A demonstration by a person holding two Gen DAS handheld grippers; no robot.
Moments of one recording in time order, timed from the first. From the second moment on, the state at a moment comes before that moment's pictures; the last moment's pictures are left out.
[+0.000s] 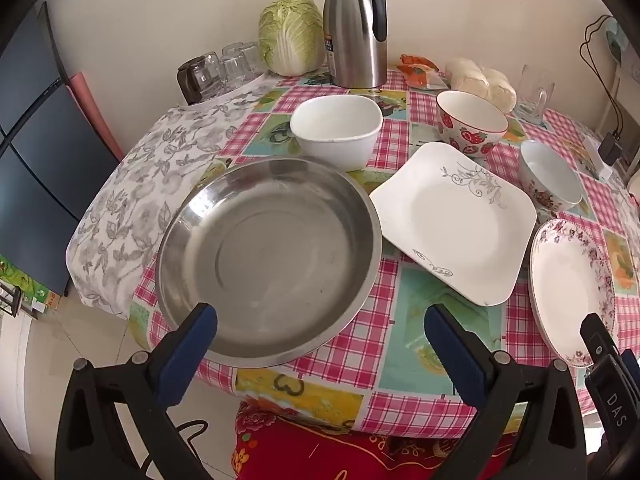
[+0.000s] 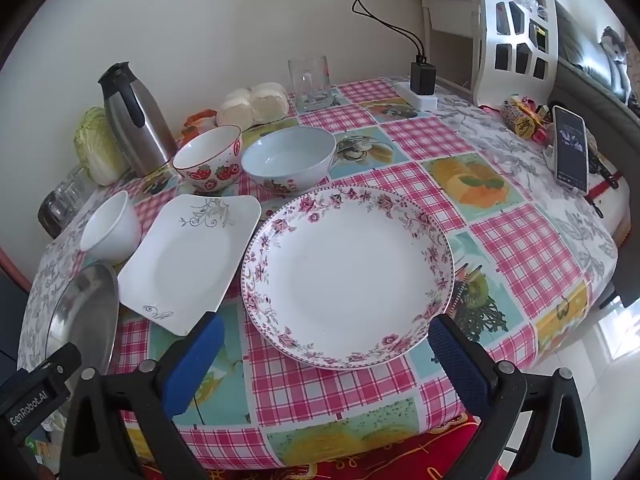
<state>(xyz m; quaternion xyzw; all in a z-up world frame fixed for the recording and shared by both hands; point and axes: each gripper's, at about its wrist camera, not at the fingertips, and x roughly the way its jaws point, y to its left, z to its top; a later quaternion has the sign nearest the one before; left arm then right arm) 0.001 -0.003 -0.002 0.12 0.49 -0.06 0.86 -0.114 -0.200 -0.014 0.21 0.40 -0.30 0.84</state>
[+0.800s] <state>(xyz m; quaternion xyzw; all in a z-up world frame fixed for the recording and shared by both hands) 0.000 -0.005 -0.003 0.10 0.49 -0.08 0.86 -0.113 -0.200 -0.013 0.21 0.40 -0.30 0.84</state>
